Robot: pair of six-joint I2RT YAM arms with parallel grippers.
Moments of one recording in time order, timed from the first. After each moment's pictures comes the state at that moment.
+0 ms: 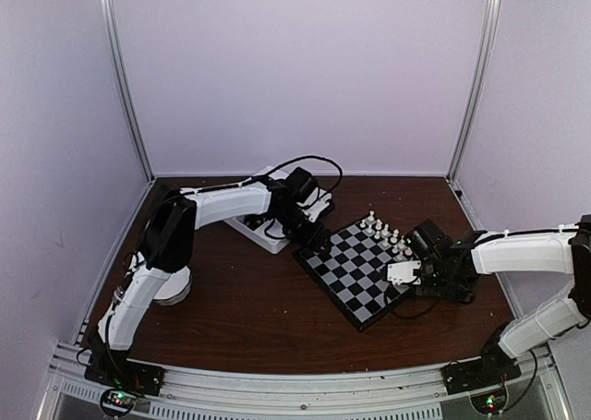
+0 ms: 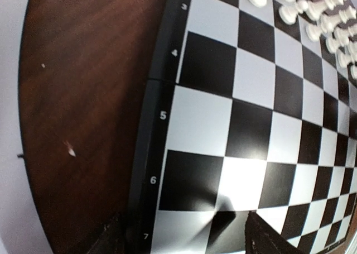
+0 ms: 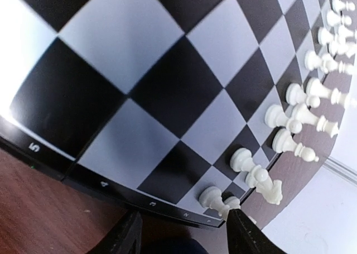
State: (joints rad) left arm -0.79 2.51 2.16 -0.71 0.31 -0.11; right arm 0.64 1.35 0.65 -0.46 0.37 -0.85
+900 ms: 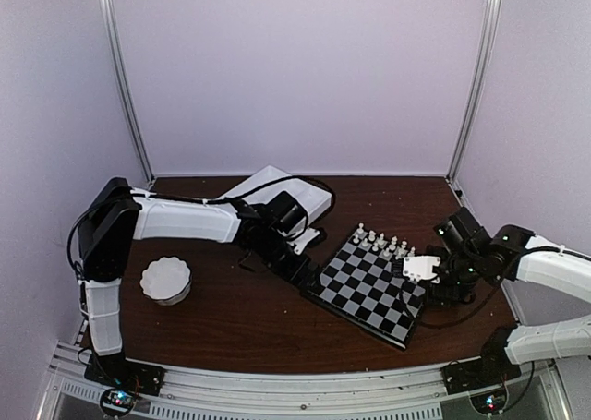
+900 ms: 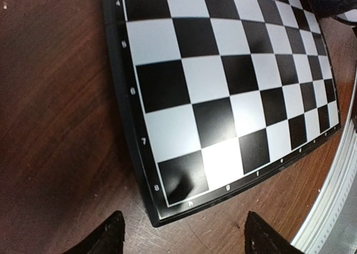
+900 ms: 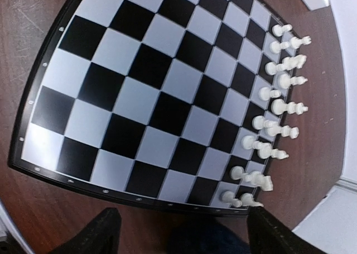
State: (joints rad) left arm -0.93 2.02 1.45 -0.51 0.32 -0.22; right arm 0.65 0.99 0.70 -0.74 0.10 -0.78
